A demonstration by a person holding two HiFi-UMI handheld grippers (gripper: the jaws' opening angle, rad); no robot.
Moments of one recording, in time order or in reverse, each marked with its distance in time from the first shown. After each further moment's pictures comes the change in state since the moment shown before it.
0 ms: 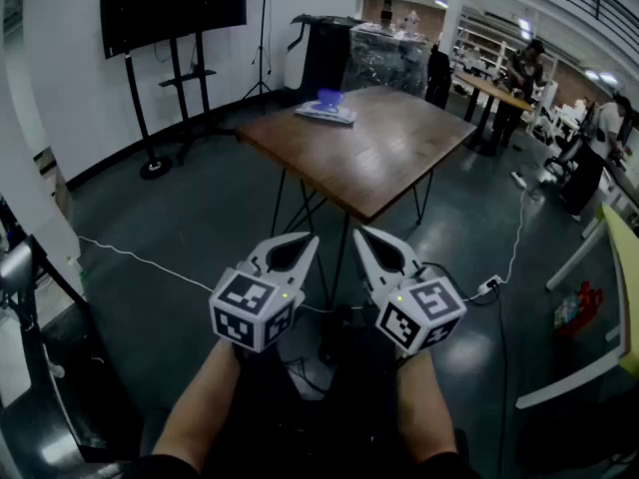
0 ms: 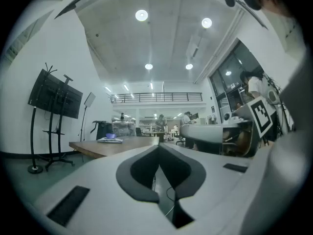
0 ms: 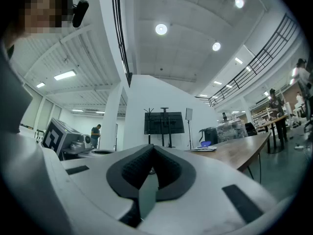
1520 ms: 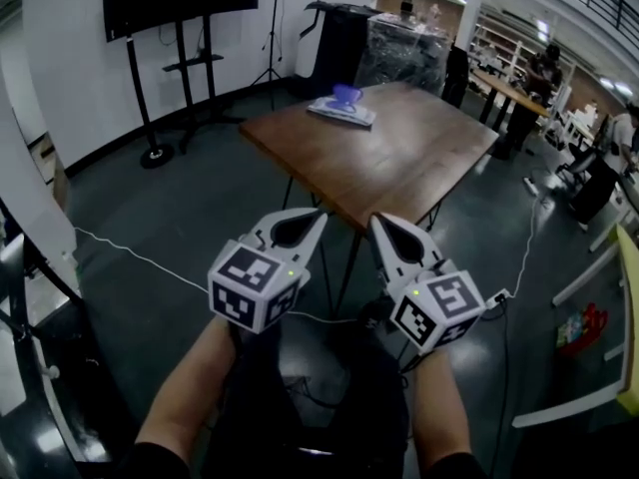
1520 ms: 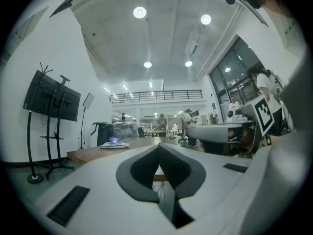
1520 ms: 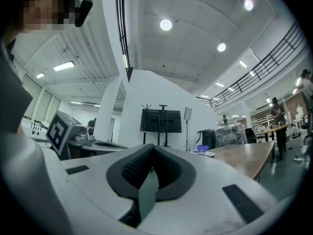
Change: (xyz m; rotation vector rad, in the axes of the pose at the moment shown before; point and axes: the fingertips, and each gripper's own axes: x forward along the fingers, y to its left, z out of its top) left arm 0.077 0.085 0.023 0.044 0.014 -0.003; right arm 0.085 -0.062 0.011 -0.073 0.036 -0.019
